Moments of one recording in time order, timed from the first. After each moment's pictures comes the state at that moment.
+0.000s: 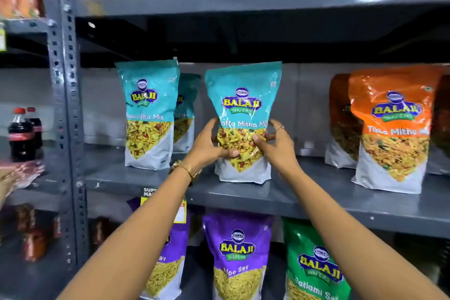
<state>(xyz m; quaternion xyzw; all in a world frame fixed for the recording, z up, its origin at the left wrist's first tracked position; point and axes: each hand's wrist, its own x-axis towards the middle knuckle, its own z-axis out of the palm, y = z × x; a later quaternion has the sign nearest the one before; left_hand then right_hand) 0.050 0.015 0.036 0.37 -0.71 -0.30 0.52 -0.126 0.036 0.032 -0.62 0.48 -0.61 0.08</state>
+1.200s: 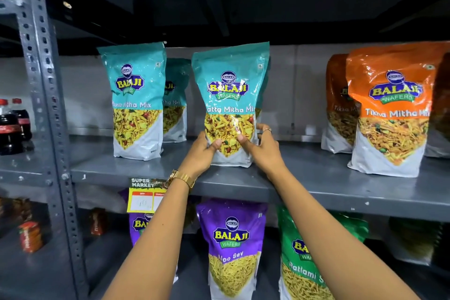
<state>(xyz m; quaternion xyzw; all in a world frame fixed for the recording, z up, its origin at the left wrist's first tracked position) 0.038 -0.014 -0.011 0.41 -0.71 -0.26 0.51 -0.126 0.013 -0.006 -0.62 0.51 -0.58 0.17</state>
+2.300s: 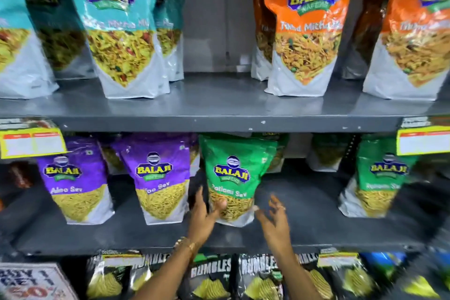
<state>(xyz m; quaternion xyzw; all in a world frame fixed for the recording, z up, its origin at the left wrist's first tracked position) -0.131 0.085 -0.301 0.50 -0.64 -0.42 0.40 -0.293 0.154 -0.306 -0.35 0.62 -0.63 0.31</state>
